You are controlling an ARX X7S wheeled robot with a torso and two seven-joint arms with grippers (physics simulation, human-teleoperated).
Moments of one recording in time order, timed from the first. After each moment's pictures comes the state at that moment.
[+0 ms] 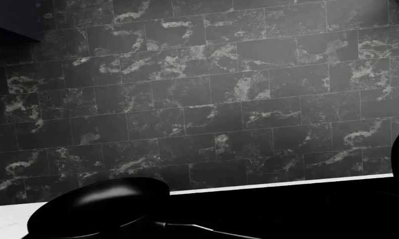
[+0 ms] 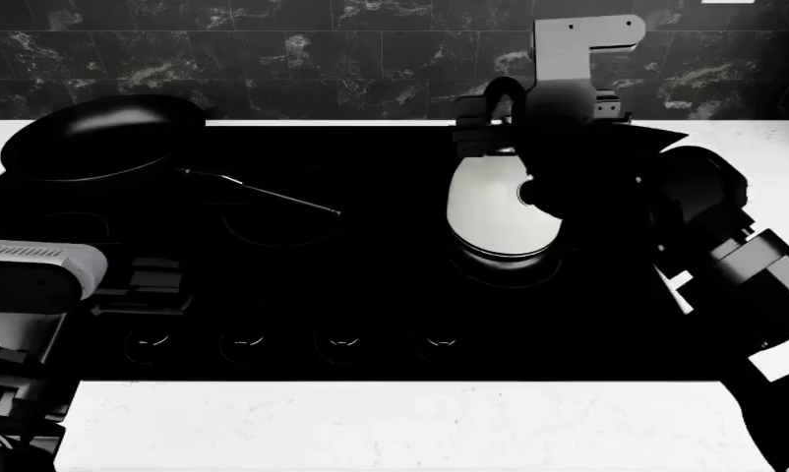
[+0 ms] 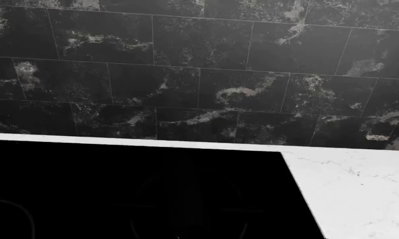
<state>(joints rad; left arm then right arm) -0.24 -0.70 -0.09 0.81 -0.80 -0.66 -0.47 1.47 0.37 -1.08 0.56 1.28 0.49 0.59</state>
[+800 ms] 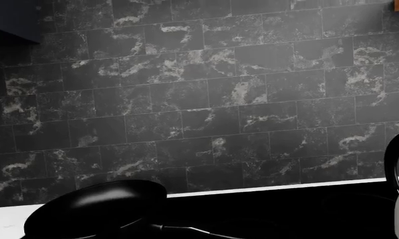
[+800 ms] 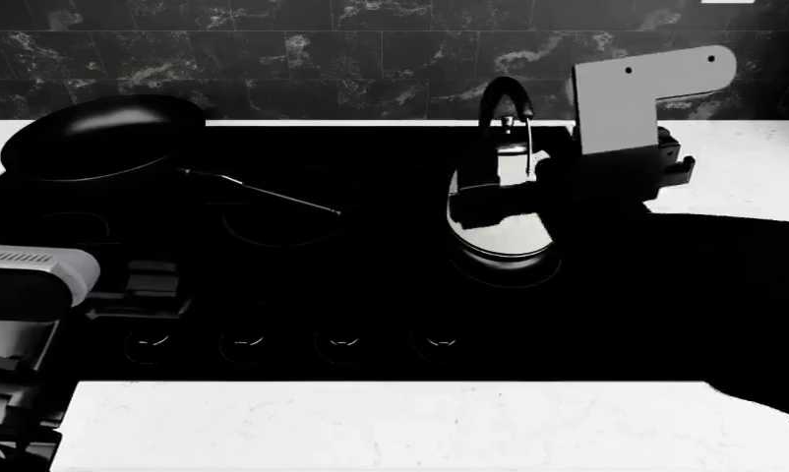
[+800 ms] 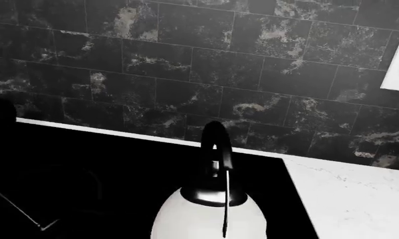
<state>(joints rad) -0.22 -0.70 -0.10 0.83 -0.82 -0.65 -0.48 1.33 0.74 -1.00 -0.36 1.54 0.57 1.05</state>
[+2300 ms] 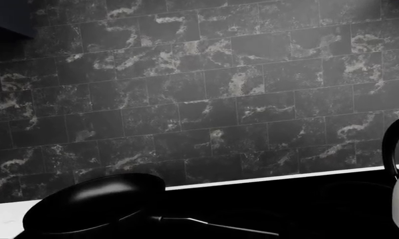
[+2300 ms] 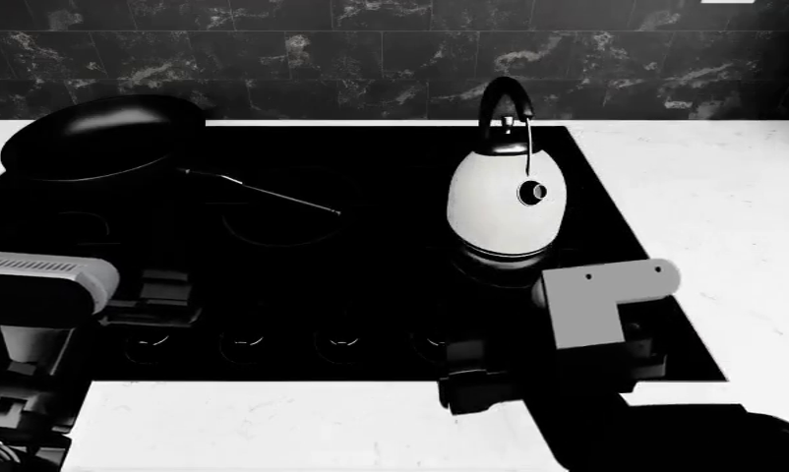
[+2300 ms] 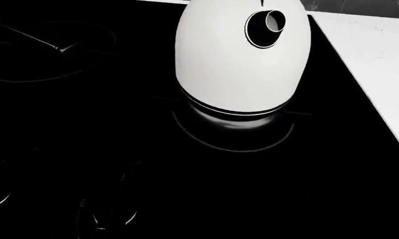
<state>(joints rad) -0.21 -0.71 -0.06 0.82 -0.80 -0.64 -0.49 0.97 0.84 -1.08 -0.66 1.68 0.44 1.31</state>
